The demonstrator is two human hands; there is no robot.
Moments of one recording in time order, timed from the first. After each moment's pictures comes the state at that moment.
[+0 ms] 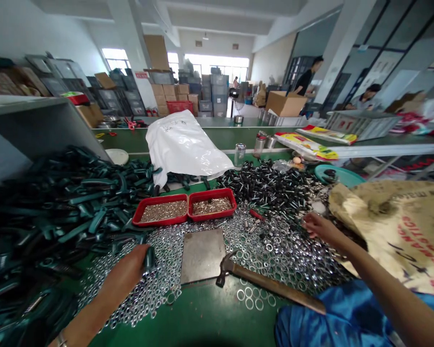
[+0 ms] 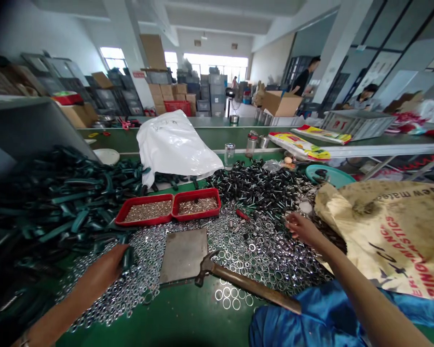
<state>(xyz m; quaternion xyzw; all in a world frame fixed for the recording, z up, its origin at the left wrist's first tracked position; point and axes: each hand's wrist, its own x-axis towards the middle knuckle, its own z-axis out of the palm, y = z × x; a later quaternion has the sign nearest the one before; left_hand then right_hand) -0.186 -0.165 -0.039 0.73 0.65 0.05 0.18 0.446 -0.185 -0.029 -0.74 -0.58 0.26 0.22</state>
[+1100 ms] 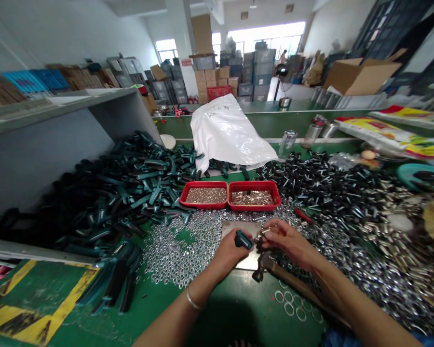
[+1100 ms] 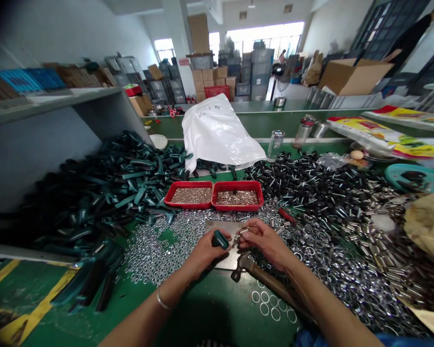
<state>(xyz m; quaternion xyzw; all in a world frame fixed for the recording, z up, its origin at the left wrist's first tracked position) -0.037 -0.186 -0.036 0.46 0.48 0.40 0.63 0.182 -0.161 -0.024 -0.40 -0.44 0.71 0.37</state>
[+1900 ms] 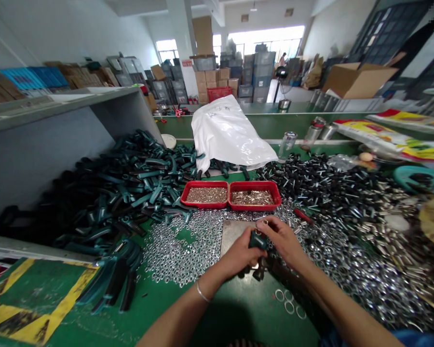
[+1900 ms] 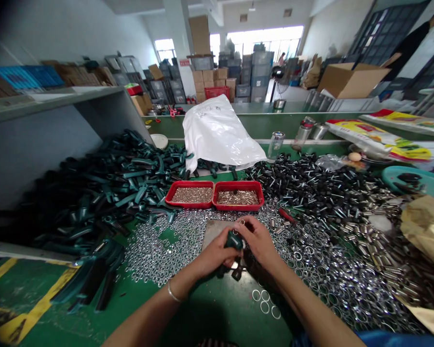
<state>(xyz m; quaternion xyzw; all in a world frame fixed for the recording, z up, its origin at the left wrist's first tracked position) -0.015 -0.189 -0.024 0.42 0.38 0.38 0.73 0.141 -0.168 -0.011 -0.49 -0.57 0.50 0.43</state>
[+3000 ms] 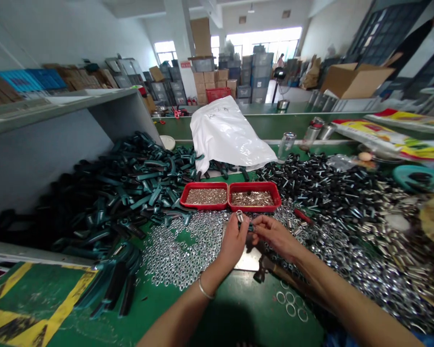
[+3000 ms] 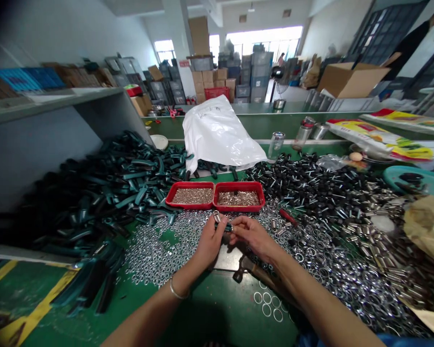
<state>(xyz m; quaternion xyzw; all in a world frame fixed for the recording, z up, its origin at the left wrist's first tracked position) -0.019 -0.164 -0.023 0.56 0.51 0.51 0.41 0.139 -0.147 -0.021 -0.39 -0.46 0.71 0.37</state>
